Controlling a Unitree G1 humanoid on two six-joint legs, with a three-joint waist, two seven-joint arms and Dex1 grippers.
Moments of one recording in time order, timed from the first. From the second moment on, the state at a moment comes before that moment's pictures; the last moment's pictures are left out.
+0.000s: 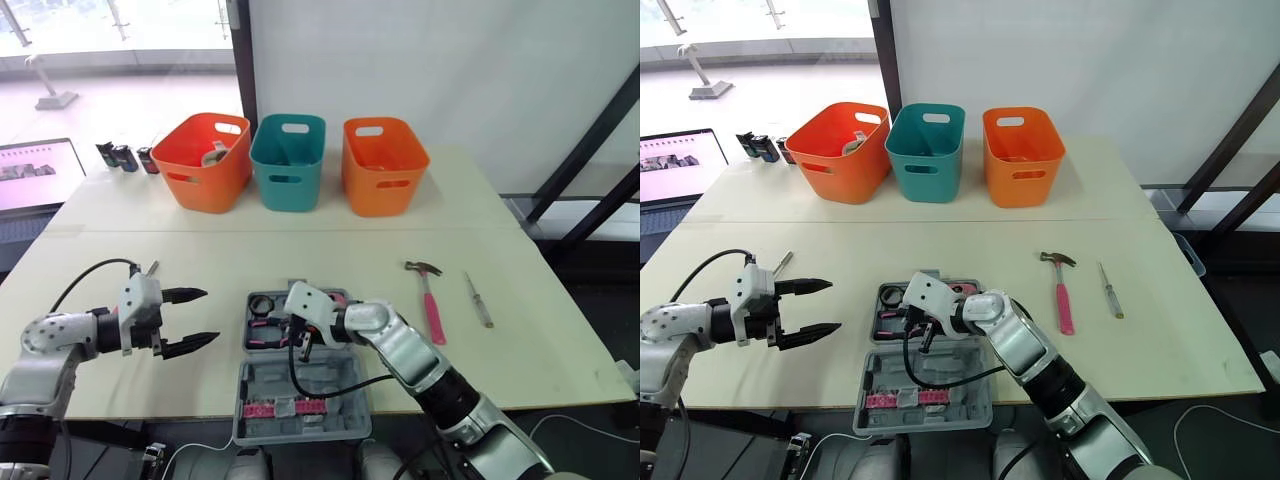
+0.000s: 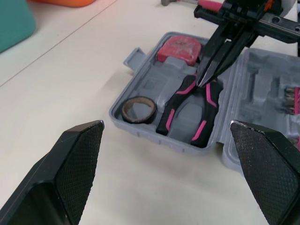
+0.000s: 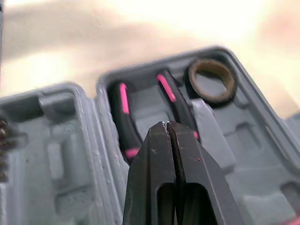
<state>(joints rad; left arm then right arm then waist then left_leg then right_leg) -0.14 0.80 0.17 0.18 -0.40 0.02 -1.28 -0.52 -0.21 0.52 0.01 -0.07 0.59 0.76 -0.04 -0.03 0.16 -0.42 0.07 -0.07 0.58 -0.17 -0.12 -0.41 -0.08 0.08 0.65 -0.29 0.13</state>
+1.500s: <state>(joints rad) -0.12 0.65 -0.14 0.07 -0.07 0.13 -1.00 -0.47 -0.70 0.59 -0.23 -0.04 0.76 0.93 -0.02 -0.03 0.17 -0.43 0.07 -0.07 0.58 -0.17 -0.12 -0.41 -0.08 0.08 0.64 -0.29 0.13</state>
